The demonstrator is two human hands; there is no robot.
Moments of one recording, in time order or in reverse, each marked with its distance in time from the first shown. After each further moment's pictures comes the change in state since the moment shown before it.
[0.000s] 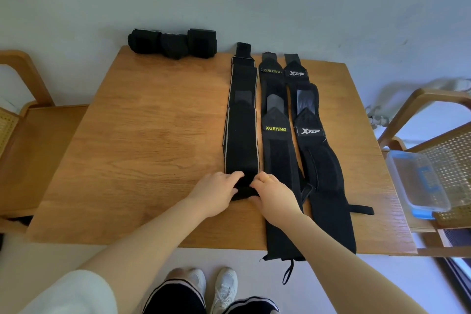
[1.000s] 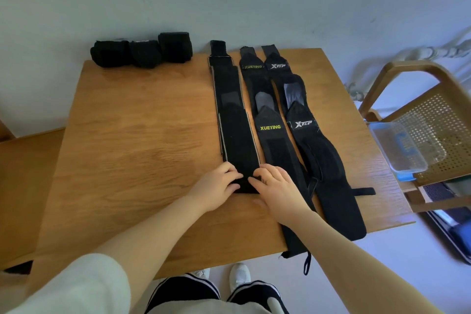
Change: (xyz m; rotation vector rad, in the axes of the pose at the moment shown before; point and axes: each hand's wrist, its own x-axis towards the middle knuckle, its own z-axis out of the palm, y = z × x) left_hand 0.029 -0.045 -0.019 -0.174 -0.057 0.212; right_hand 0.012 -0.011 0.003 -0.231 0.198 -0.031
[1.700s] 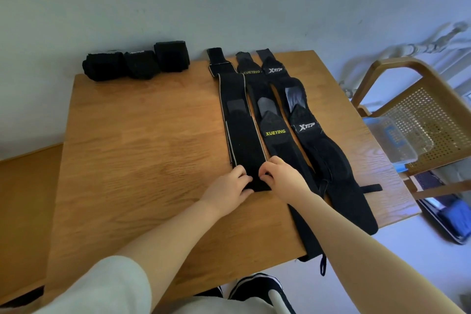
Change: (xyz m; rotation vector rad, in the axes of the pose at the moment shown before) left_hand 0.010 -0.013 -0.008 0.072 -0.001 0.125; right_hand 0.047 -0.007 -0.017 0.352 -0.114 0.378
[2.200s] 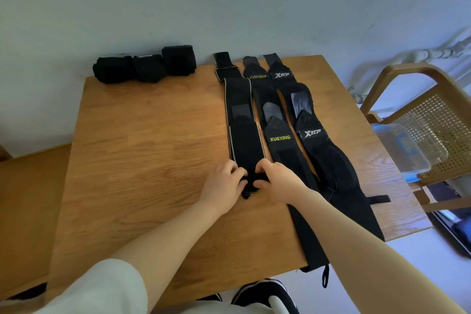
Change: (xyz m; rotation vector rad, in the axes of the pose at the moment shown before) left_hand 0.008 -0.009 -0.003 0.061 0.142 -0.172; right_hand 0.019 -0.004 -0.007 0.048 -0.126 -0.031
